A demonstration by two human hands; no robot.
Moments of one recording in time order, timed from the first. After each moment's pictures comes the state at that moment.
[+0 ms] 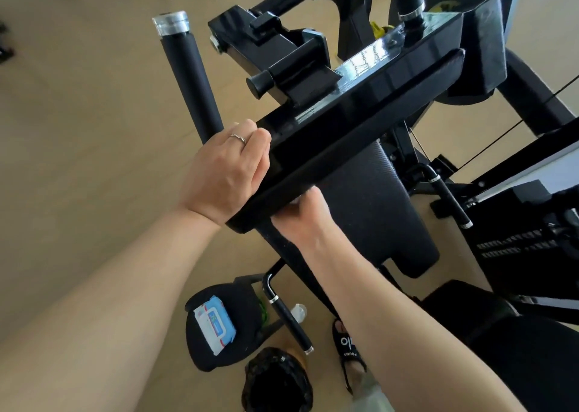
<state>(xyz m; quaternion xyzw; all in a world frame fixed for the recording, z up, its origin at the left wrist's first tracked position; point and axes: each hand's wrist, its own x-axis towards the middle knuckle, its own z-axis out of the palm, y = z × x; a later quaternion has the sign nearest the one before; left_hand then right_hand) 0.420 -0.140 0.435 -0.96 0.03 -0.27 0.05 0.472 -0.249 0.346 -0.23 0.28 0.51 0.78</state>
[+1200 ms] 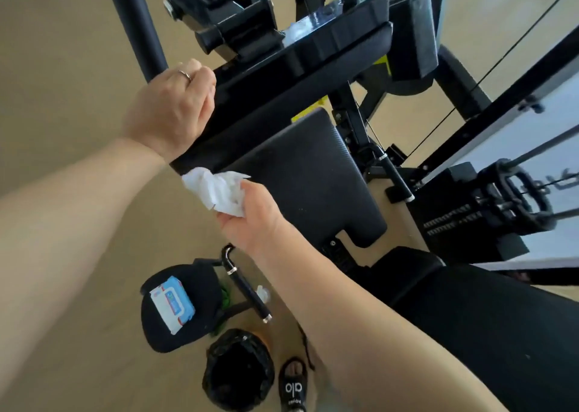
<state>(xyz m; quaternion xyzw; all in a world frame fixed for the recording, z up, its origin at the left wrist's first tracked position) 0.416 -0.148 0.437 -0.97 -0.01 -0.23 0.07 0.399 -0.308 0.381 -0.35 0.27 0.54 0.72</state>
